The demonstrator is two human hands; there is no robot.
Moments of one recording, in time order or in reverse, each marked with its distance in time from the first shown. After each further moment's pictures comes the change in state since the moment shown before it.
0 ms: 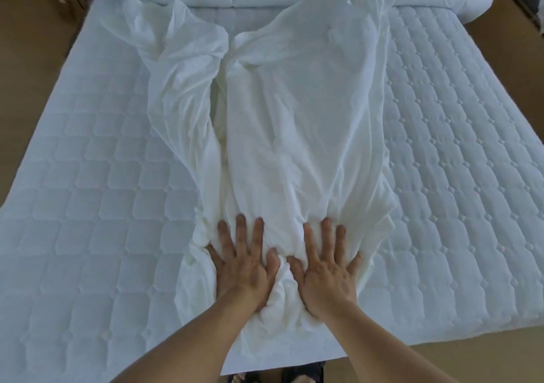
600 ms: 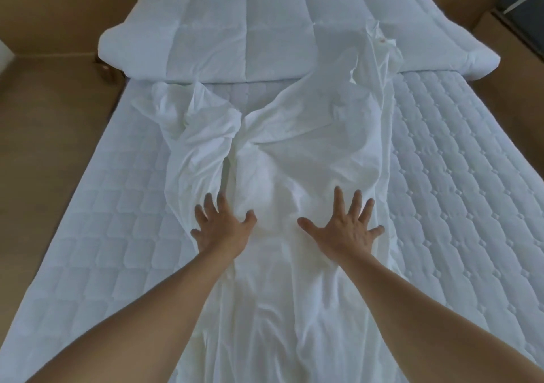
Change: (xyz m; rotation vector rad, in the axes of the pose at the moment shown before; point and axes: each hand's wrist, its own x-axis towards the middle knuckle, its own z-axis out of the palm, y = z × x) left_hand 0.148 0.011 -0.196 -0.327 0.198 -0.253; right_hand 0.175 -0.031 -0.182 0.101 0.083 0.158
